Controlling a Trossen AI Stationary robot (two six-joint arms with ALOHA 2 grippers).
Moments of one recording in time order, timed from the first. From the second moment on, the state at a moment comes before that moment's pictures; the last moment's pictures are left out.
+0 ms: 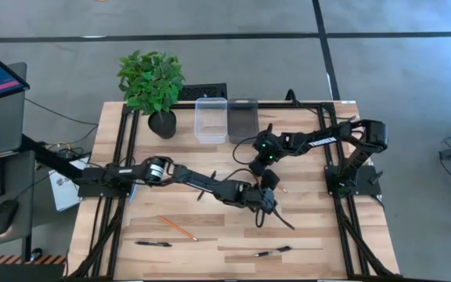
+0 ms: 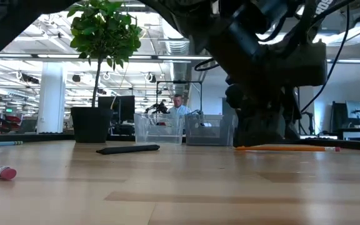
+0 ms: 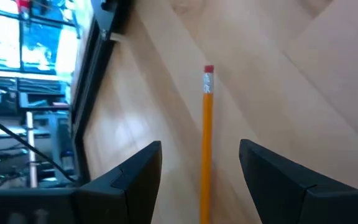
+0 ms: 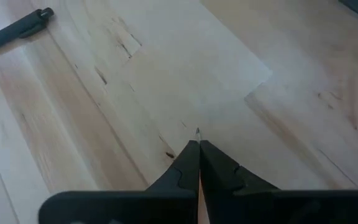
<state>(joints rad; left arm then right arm) -0.20 2.46 1.93 -0.18 -0.55 0.86 -0.29 1.70 0.70 -0.09 -0.16 0.44</state>
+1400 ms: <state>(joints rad) -0.21 2.45 1.99 -0.57 -0.35 0.51 -0.28 1.70 0.70 -0.07 -0.15 0.41</state>
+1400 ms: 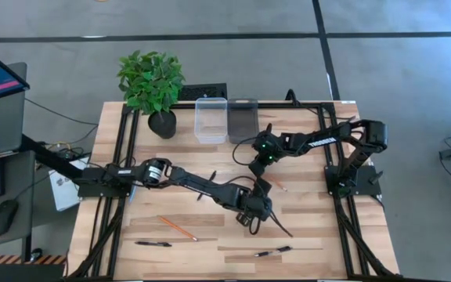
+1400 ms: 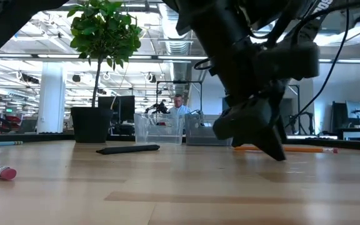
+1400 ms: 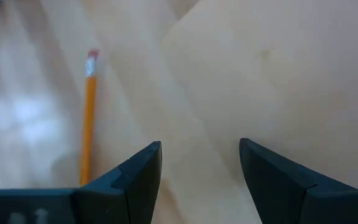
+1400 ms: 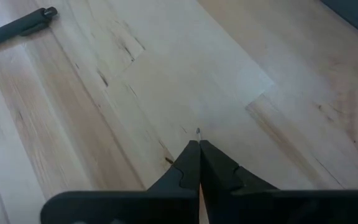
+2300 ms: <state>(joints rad) -0.19 2.45 1.99 -0.70 -0.51 0.47 -0.28 1.71 0.76 -0.20 -0.15 0.35</state>
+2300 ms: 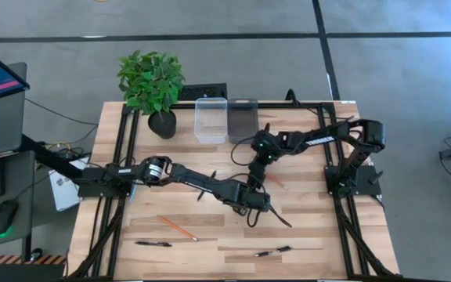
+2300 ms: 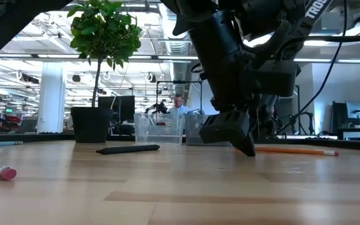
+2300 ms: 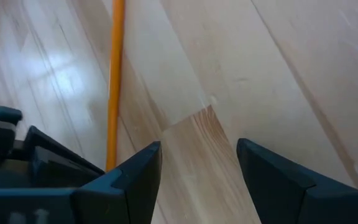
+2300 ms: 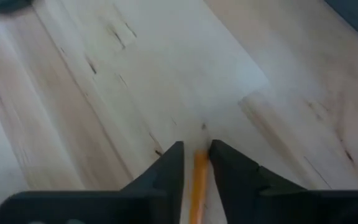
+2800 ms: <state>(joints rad) -0.13 2.39 1.97 -0.84 -0.36 0.42 -0.23 1.69 0.92 -0.72 -0.02 0.34</state>
